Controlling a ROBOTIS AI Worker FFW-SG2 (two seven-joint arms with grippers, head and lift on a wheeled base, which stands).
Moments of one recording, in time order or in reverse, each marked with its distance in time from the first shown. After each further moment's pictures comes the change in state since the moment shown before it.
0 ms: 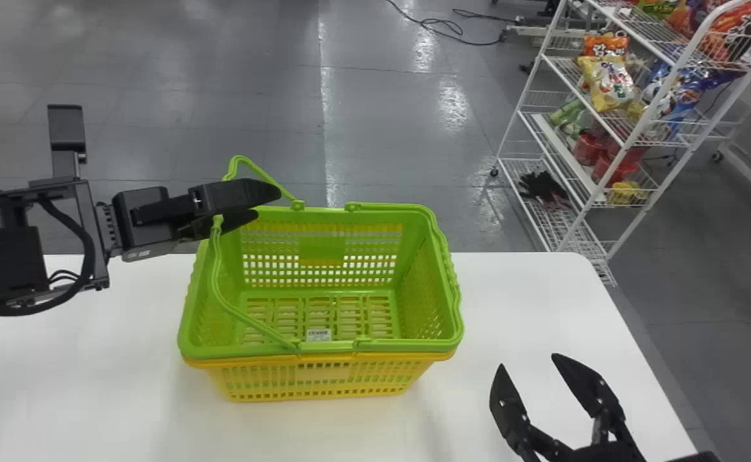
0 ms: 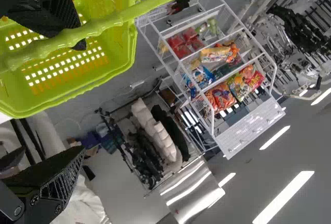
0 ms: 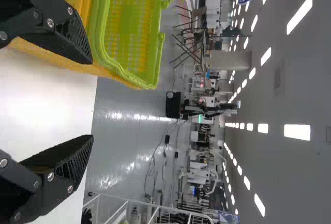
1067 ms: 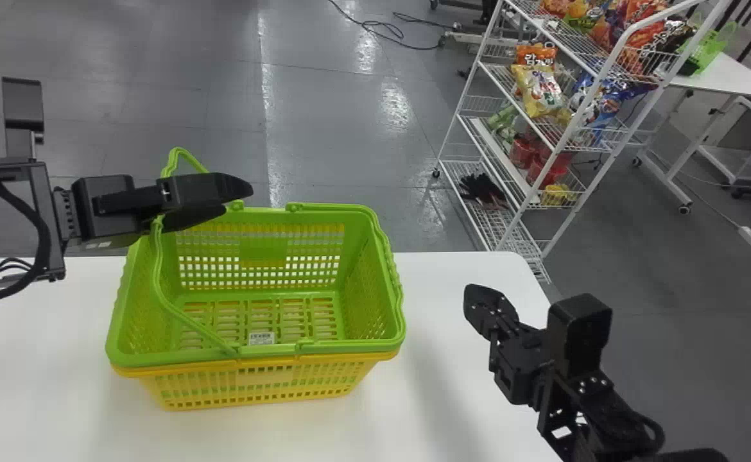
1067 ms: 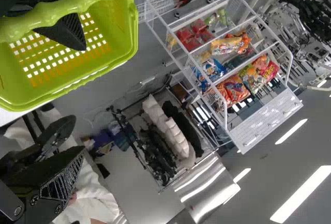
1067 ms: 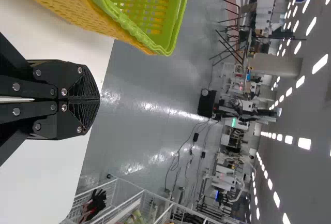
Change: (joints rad) left arm -0.049 -0.025 -0.072 0.013 -0.007 -0.002 0.023; right arm -0.332 -0.088 -0.006 0.000 0.126 0.479 0.069
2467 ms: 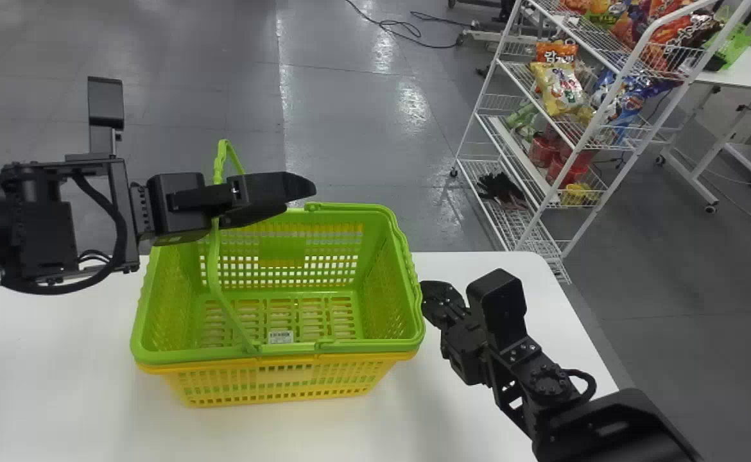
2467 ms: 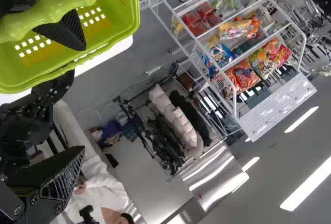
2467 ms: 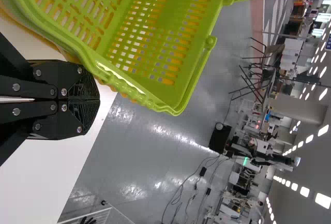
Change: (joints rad) left arm -0.025 -0.058 -0.048 0.001 -0.011 -0.001 0.011; right arm -0.160 -0.051 0.192 0.138 0.106 0.069 0.000
